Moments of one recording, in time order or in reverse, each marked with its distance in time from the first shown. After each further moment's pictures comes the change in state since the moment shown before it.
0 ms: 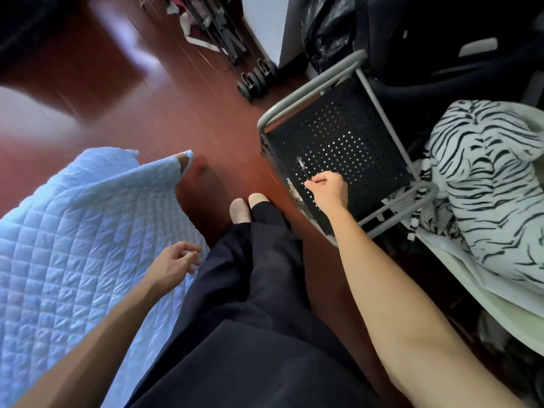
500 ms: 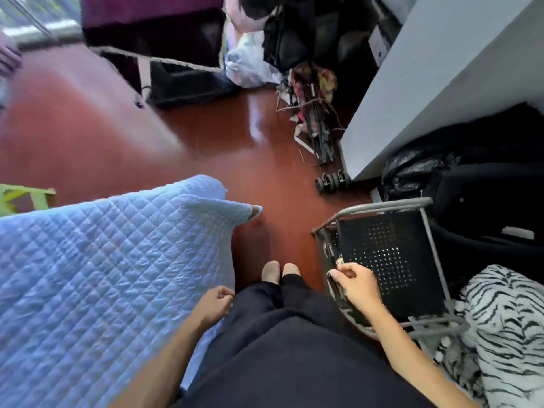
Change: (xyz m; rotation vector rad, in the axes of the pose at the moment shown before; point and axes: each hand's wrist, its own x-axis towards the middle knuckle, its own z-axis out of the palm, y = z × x) left_hand -0.083 -0.095 -0.006 -0.400 0.154 -0.028; right_hand -0.145 -0.053 -0.012 -0.116 -0.248 -0.417
